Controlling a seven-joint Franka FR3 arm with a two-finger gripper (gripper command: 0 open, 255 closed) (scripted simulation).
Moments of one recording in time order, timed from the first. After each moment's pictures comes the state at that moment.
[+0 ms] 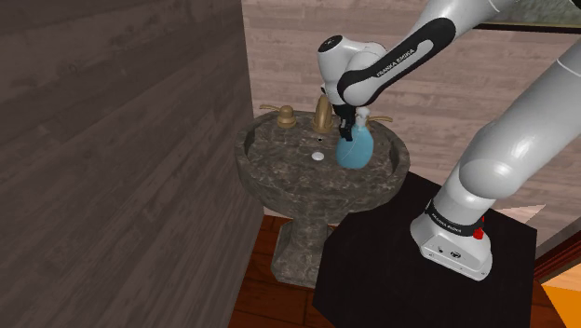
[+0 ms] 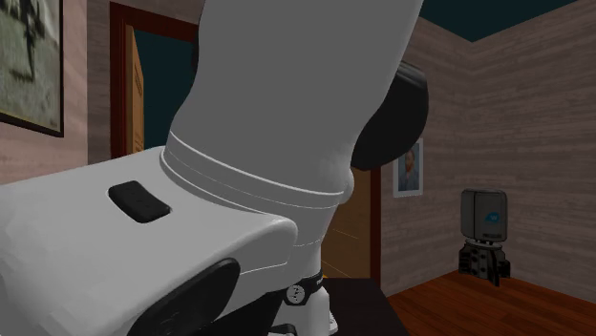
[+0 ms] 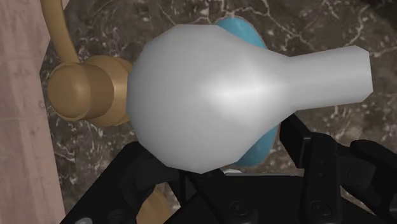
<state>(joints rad) -0.03 -0.20 0.02 -2.55 -0.44 2.13 -0.08</state>
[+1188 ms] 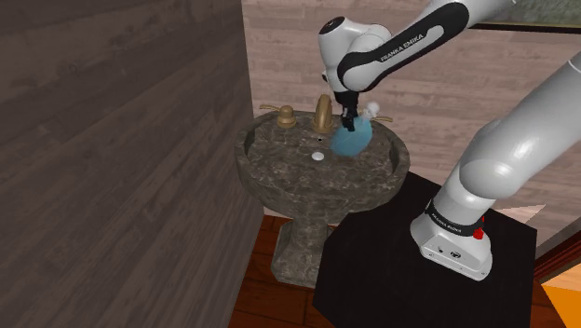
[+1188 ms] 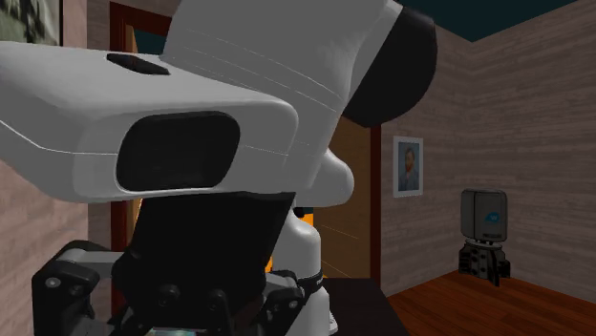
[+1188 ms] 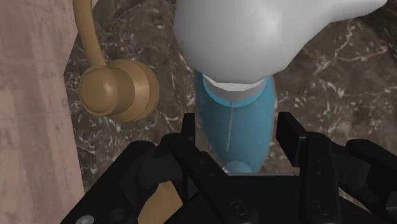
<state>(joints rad) -0.02 -0.27 0.02 -2.50 -0.41 2.02 -0.13</state>
